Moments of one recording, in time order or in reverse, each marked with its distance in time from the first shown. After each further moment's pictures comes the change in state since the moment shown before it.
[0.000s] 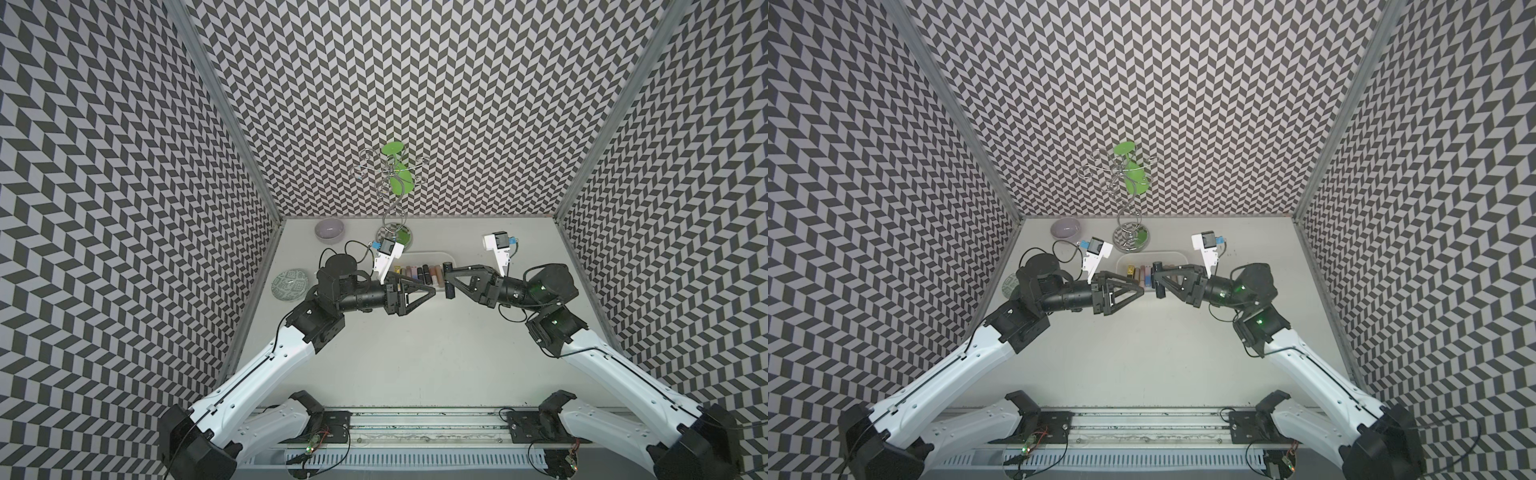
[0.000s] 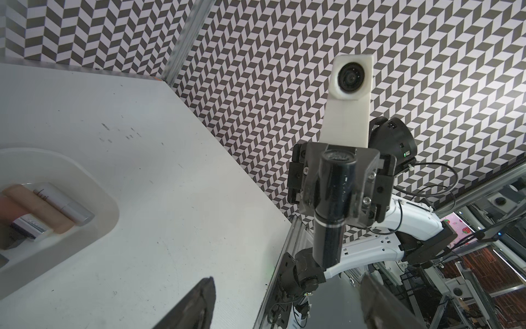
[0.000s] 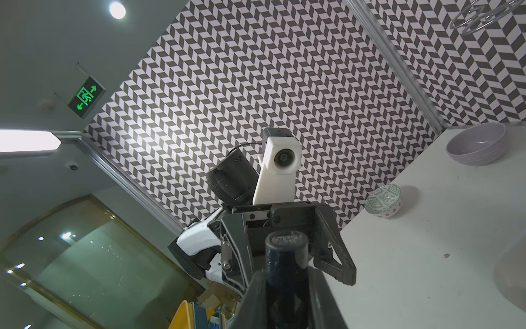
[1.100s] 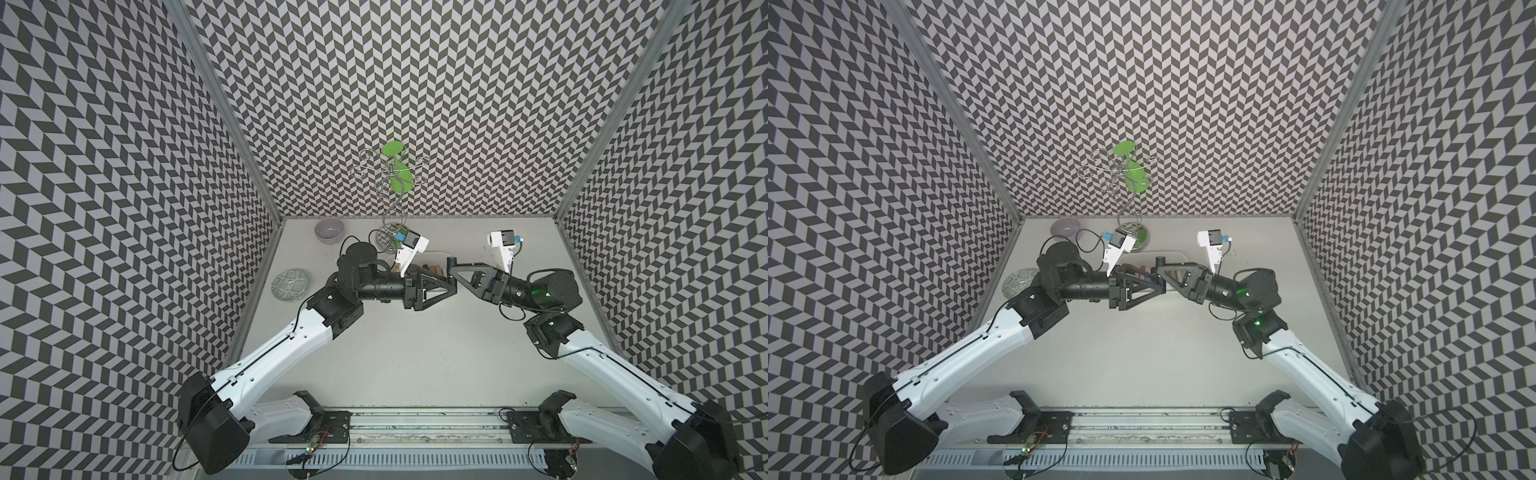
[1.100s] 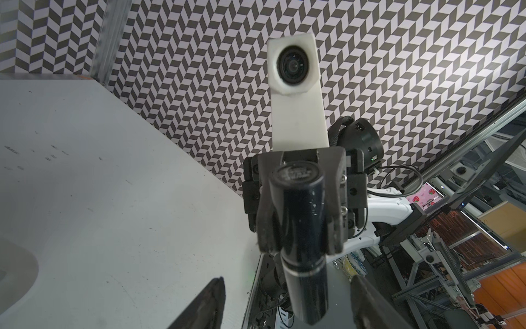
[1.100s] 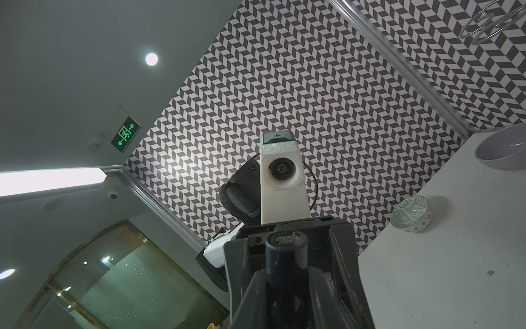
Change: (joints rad) left arm -0.083 0.158 0.128 0.082 0.081 0.017; right arm 0.000 0.012 -0.031 0.166 0.029 0.162
